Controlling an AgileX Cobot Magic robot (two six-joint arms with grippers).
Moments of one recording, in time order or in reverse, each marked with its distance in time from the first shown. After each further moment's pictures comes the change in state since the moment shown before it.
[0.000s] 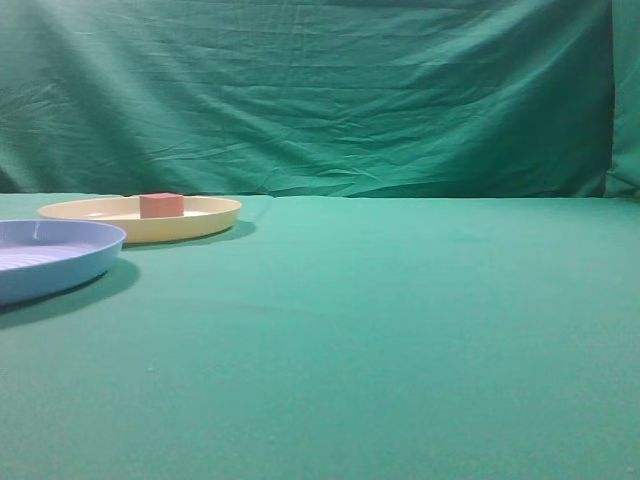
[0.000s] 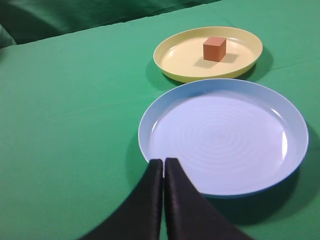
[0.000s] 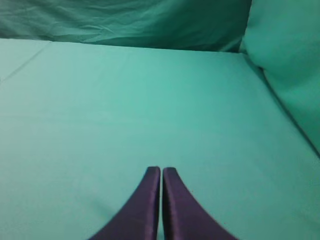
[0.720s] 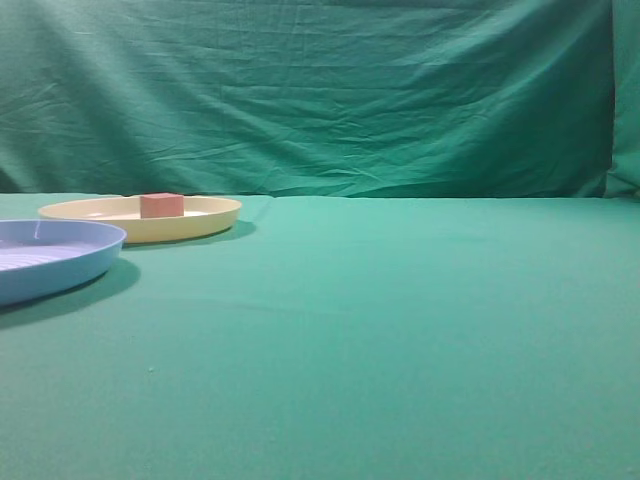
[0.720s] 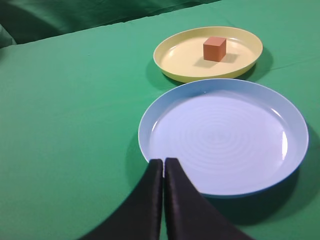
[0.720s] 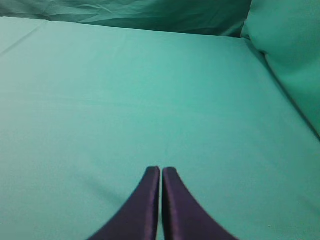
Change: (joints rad) left arm 0.000 0.000 0.000 0.000 0.000 0.000; right arm 0.000 -0.032 0.049 -0.023 0.020 -0.003
